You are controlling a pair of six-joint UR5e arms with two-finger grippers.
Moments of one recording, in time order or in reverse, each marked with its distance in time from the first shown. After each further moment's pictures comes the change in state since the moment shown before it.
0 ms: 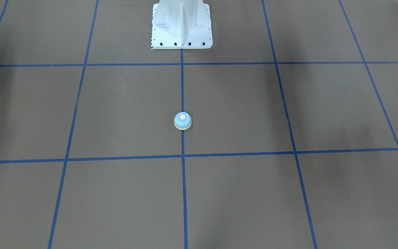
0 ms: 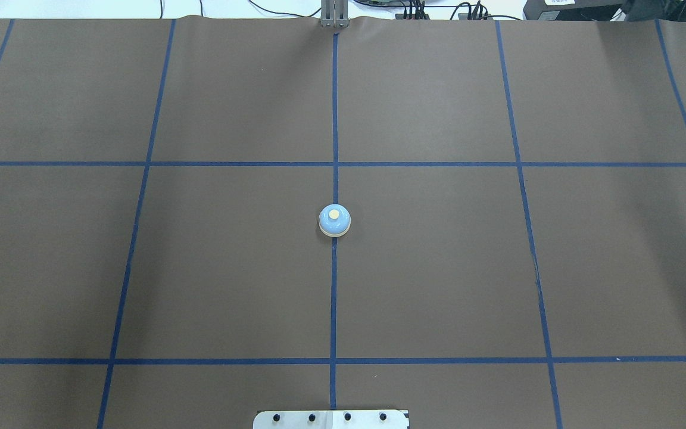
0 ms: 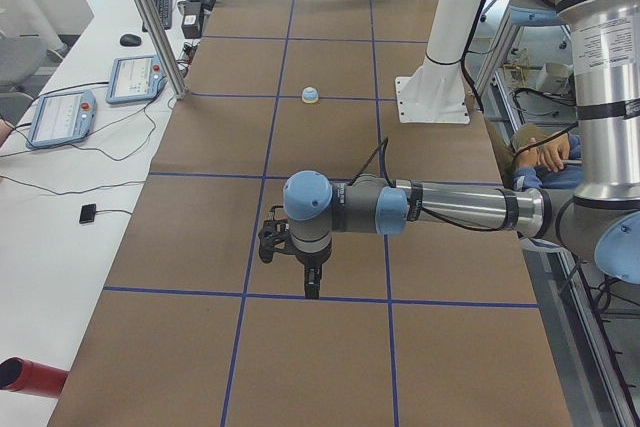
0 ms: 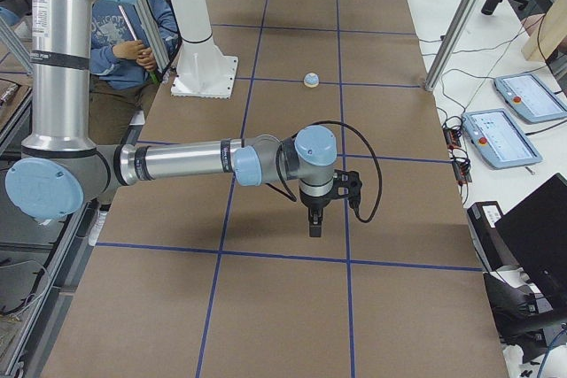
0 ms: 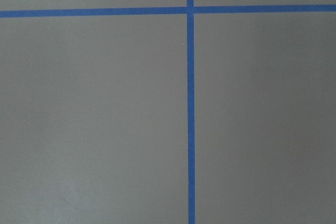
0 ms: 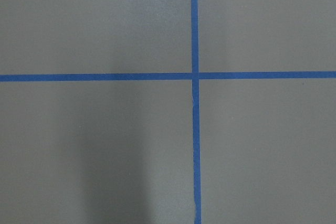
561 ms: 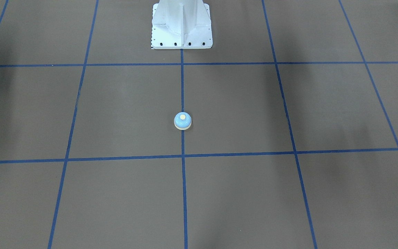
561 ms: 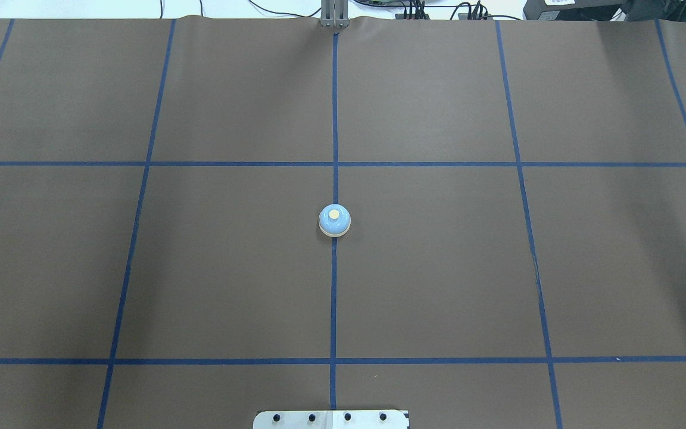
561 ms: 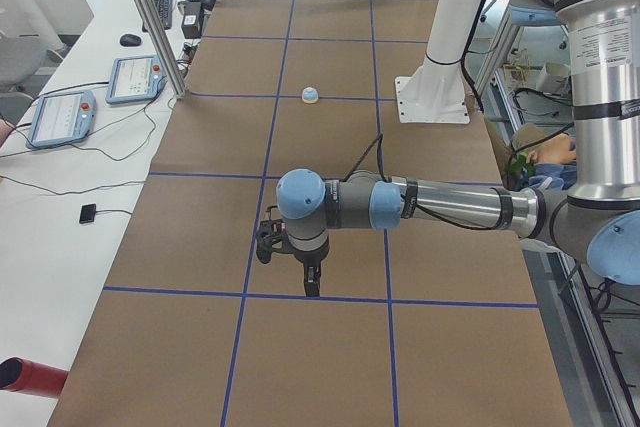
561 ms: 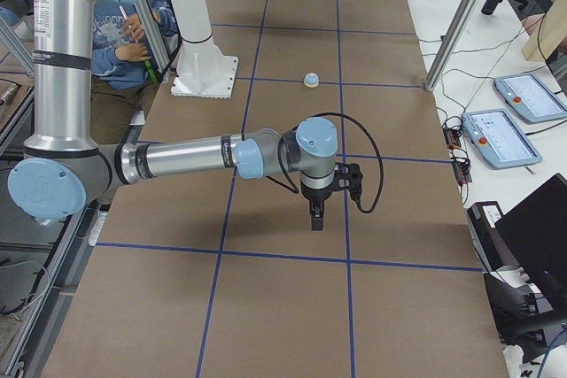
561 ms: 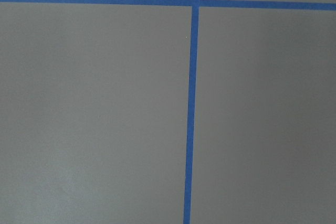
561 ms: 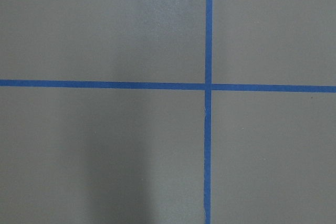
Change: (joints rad) left arm -0.001 -0.005 -0.014 0.026 -0.007 -0.007; right arm -0.022 0.002 0.030 -0.027 -0.006 -0.009
